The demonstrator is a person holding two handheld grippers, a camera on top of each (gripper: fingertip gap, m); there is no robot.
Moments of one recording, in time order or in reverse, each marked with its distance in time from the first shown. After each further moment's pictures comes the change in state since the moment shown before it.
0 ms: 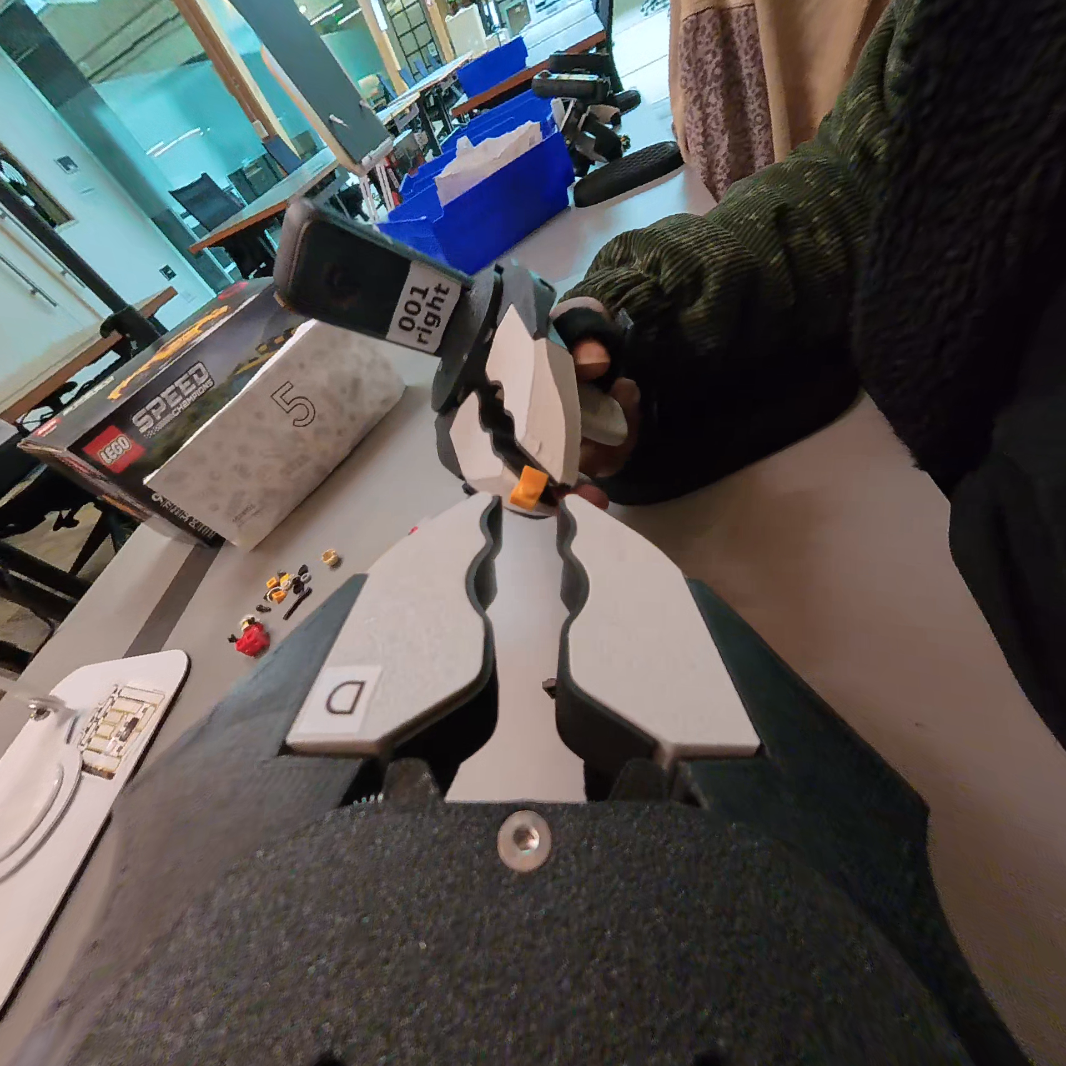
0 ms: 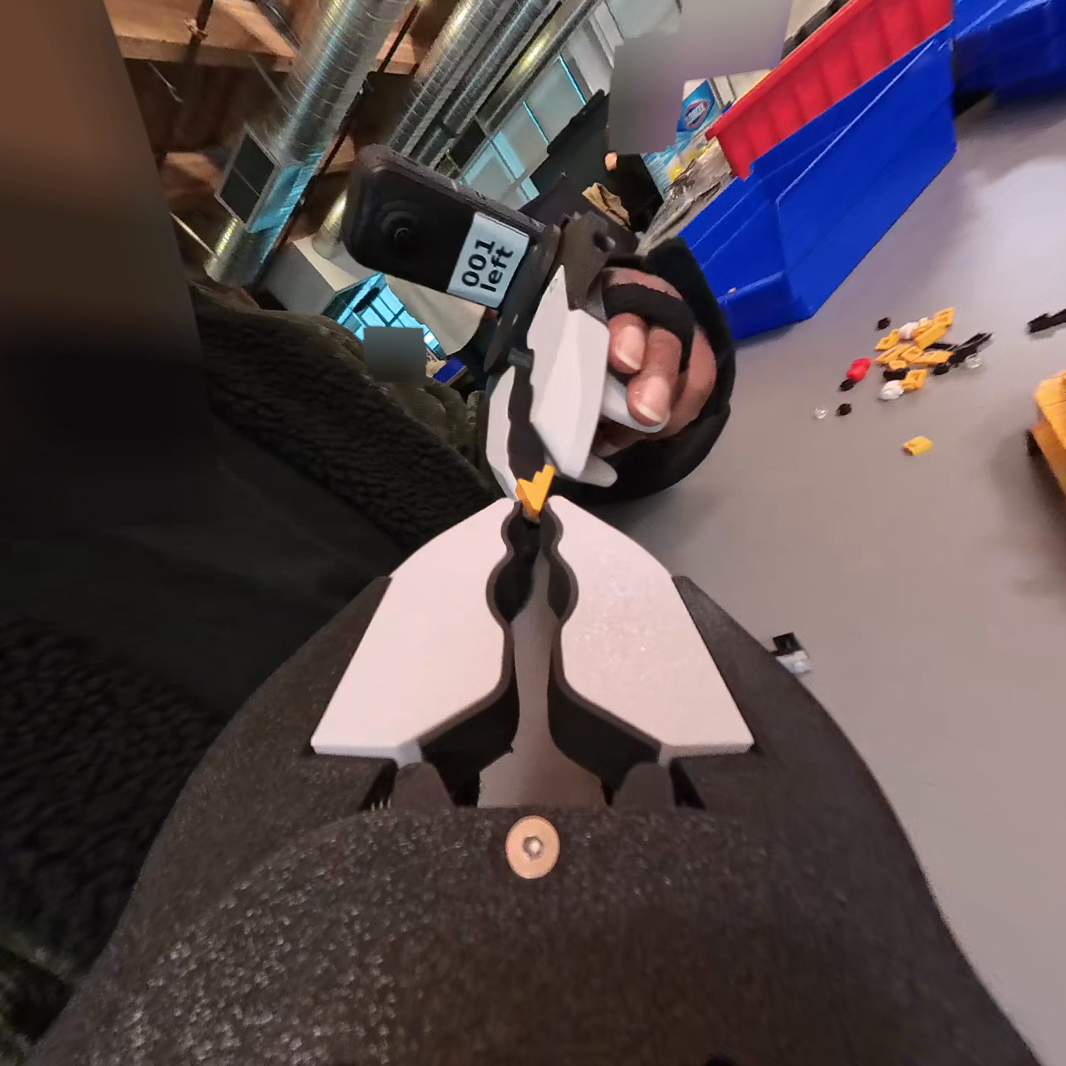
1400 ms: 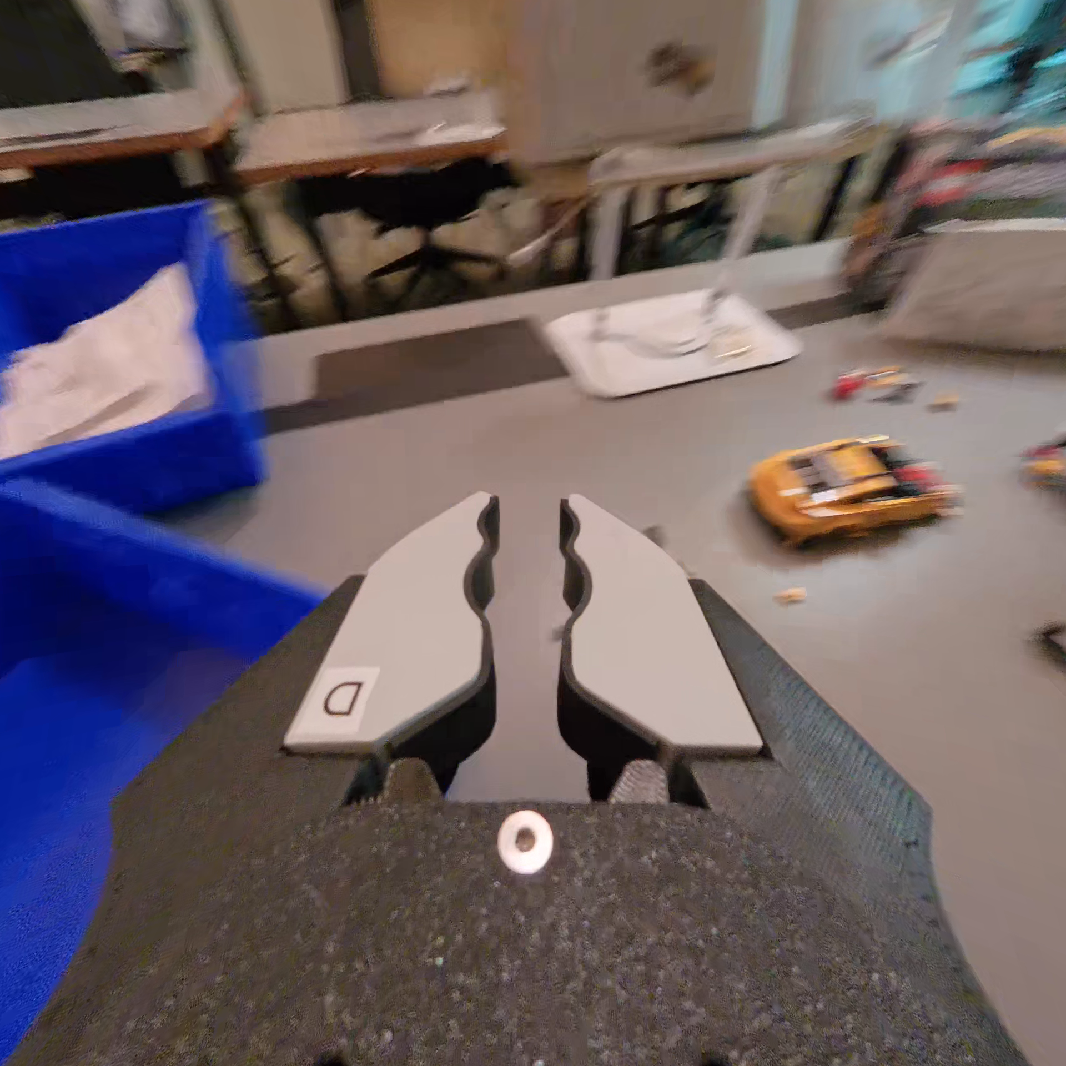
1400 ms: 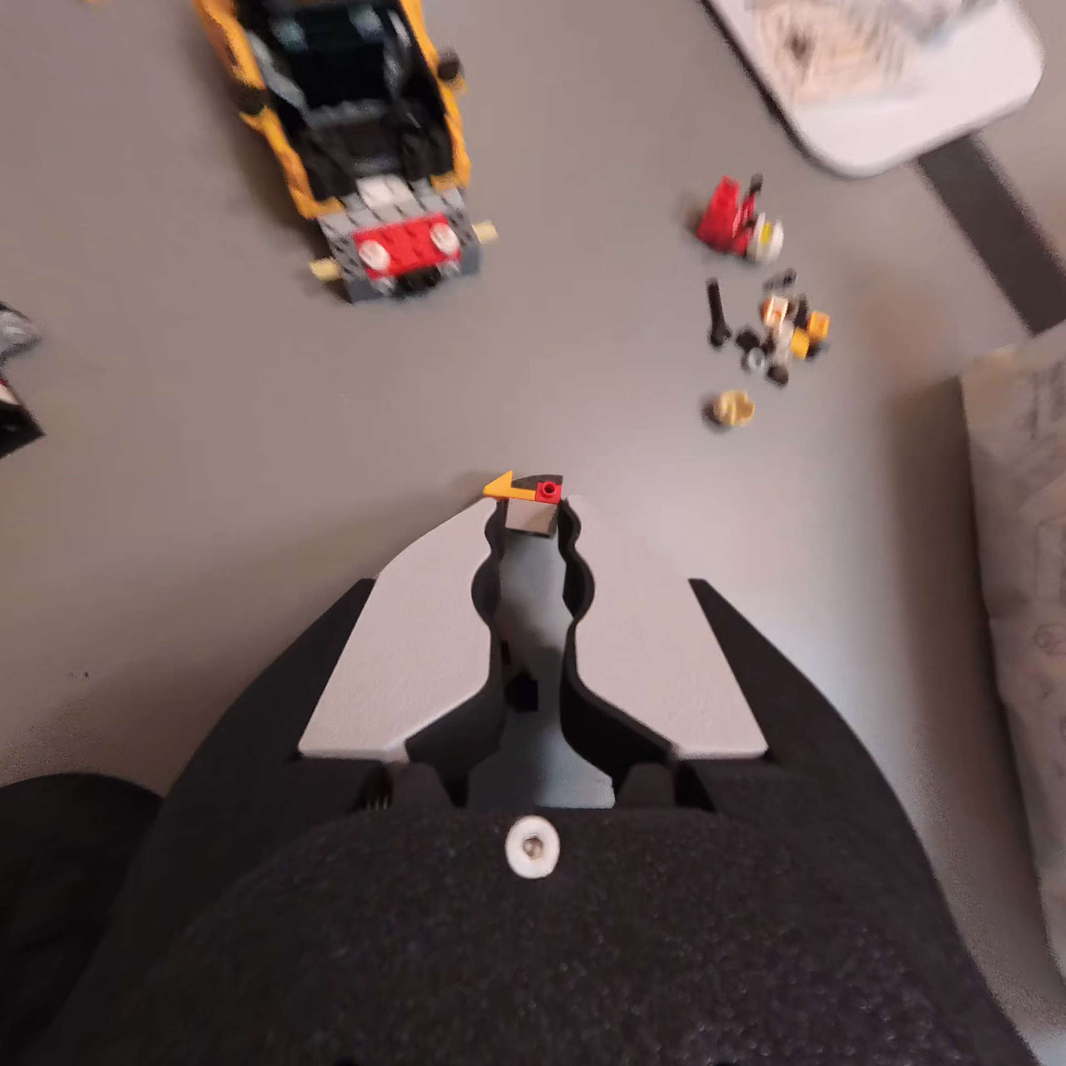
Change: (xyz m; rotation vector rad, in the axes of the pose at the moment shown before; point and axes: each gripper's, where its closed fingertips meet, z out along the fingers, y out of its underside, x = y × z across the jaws) left arm -0.112 0.098 -0.282 -0.264 -1.086 -0.620; right arm 0.152 0.021 -0.158 -0.563 1.137 -0.368
